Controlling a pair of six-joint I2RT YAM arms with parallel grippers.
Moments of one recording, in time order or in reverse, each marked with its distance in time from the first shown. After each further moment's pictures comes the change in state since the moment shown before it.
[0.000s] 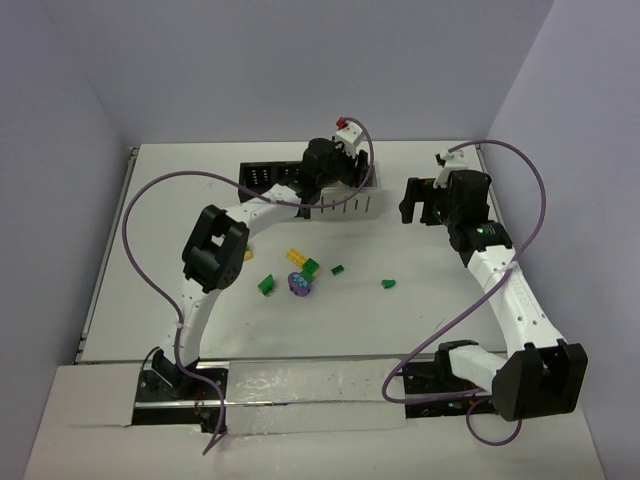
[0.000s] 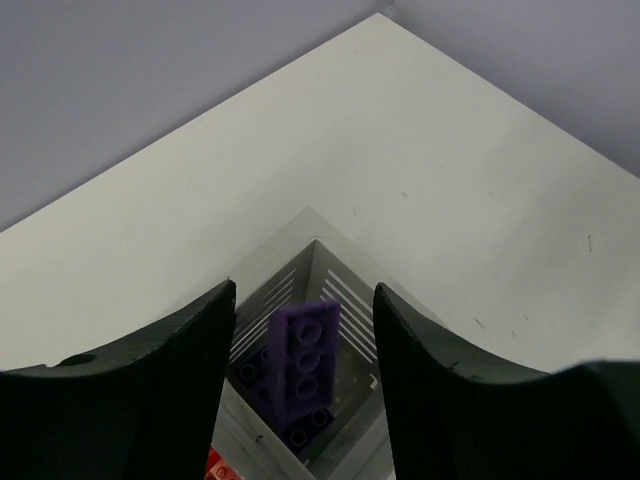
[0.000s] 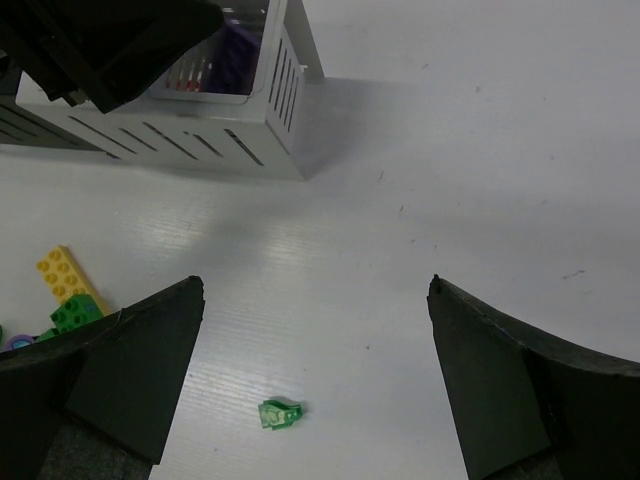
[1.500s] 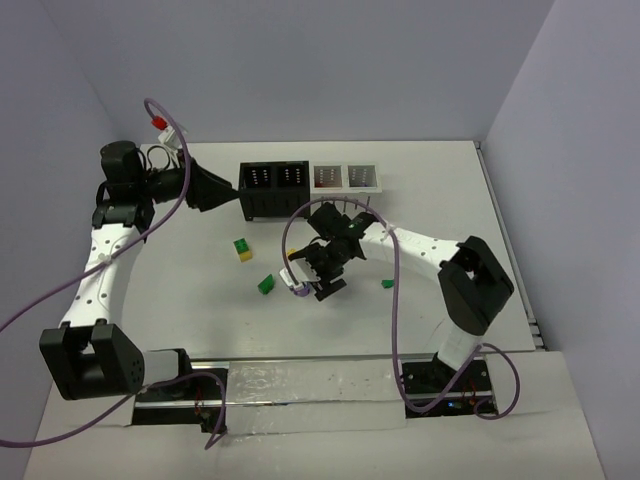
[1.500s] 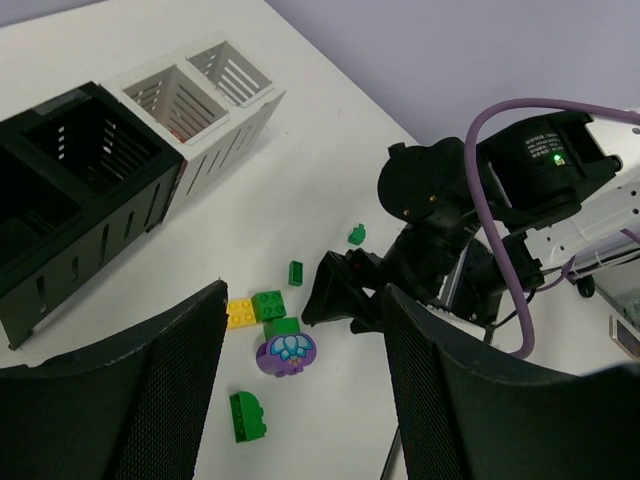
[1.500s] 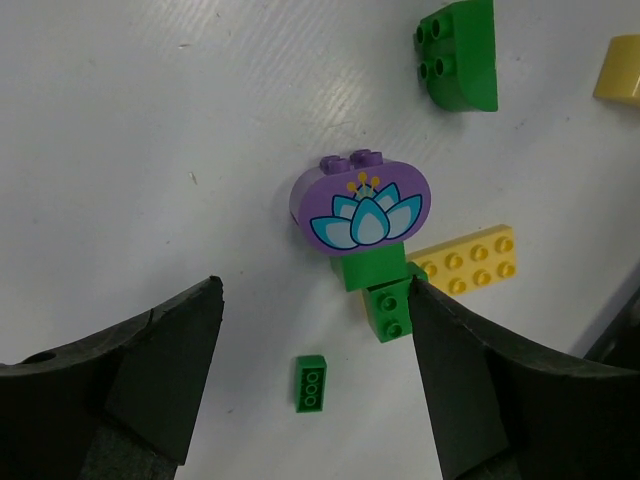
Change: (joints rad) left arm 0.731 -1.005 -0.682 -0.460 1.004 -0.157; right arm 0.708 0.597 0.256 -0.358 -0.414 -1.462
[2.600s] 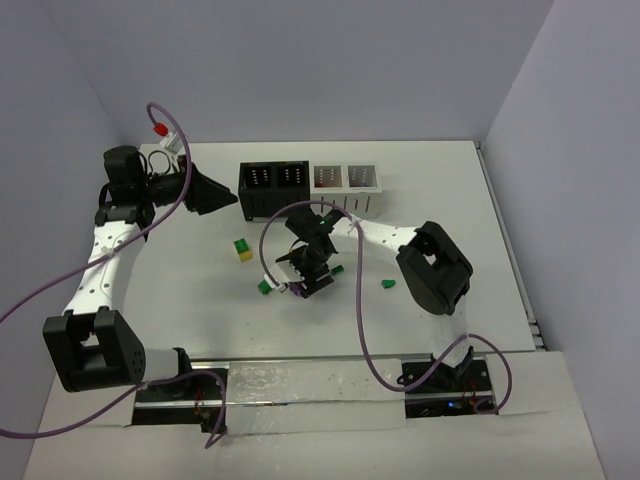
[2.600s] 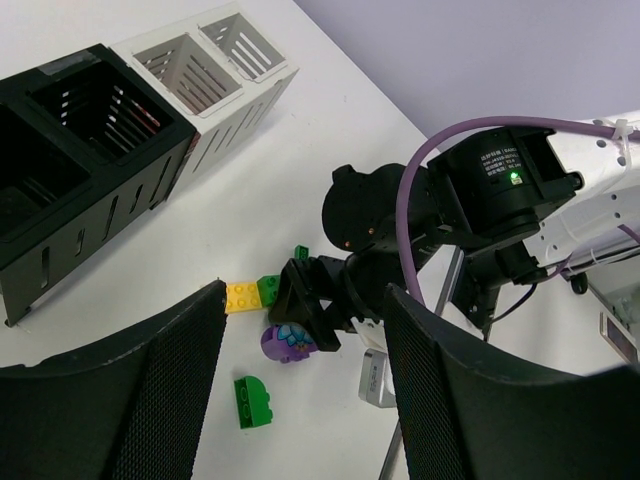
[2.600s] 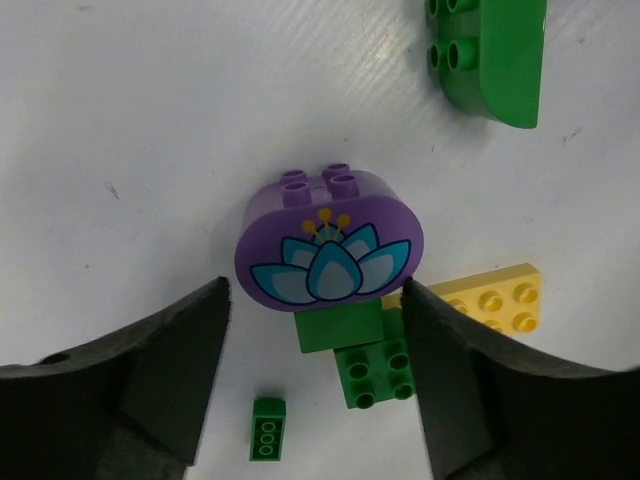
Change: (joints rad) left arm 0.031 0.045 -0.039 -0.001 0.029 0.031; right arm 0.035 0.256 0.192 -0.071 0.114 -0.017
